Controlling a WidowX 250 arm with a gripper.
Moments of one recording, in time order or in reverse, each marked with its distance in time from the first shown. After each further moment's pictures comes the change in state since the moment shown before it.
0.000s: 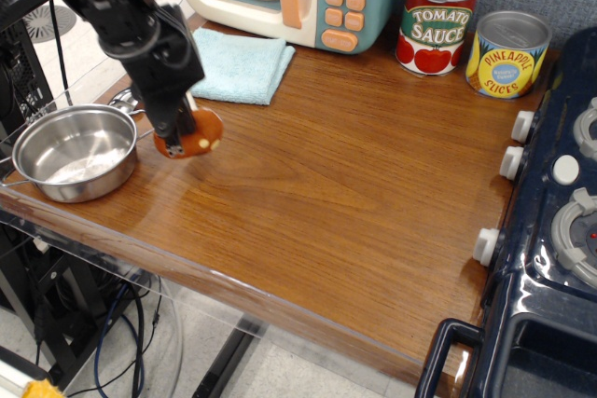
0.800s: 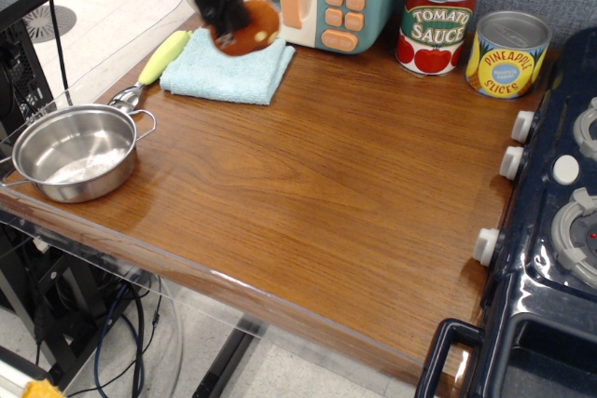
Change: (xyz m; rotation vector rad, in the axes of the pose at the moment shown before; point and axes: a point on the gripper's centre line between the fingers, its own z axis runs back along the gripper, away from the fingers) arm 0.054 0.047 0.046 0.060 -0.204 -0.003
